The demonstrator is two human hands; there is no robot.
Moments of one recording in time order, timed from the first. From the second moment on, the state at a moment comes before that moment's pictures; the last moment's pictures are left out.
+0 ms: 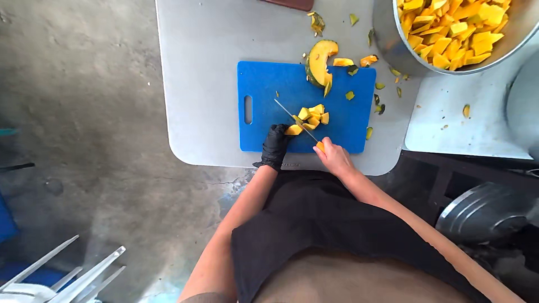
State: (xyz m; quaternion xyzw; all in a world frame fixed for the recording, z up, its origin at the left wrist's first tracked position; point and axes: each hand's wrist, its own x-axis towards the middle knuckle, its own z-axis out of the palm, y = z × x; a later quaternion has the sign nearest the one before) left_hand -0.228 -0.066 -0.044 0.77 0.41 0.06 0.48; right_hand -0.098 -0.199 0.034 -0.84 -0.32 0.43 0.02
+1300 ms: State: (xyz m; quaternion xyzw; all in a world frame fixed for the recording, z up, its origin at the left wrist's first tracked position) left_hand -0.240 -0.069 -0.053 0.78 0.41 0.08 0.46; right_hand -0.098 -0.202 0.021 -0.83 -0.32 0.45 0.10
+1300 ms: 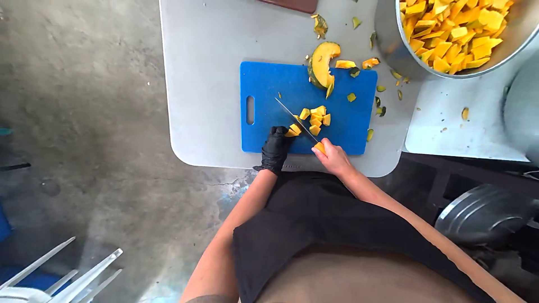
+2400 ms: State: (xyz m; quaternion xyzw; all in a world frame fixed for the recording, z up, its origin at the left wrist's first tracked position) left_hand -0.148 -0.069 -0.070 0.94 0.17 0.02 0.29; right_hand -0.094 -0.362 0.056 -0.95 -0.10 0.27 0.11
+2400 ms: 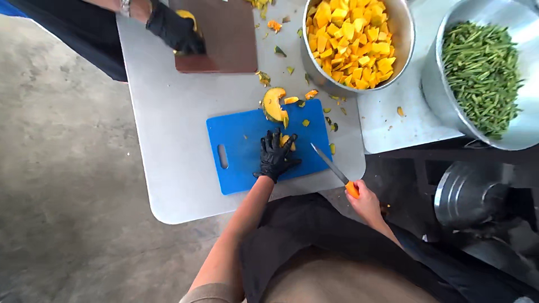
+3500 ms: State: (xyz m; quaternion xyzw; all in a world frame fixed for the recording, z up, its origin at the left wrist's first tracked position) left_hand -0.086 -0.084 -0.010 0.84 0.43 -0.09 0.32; right_hand 0.049 -0.438 0.010 -0.91 -0.06 0.35 0.21
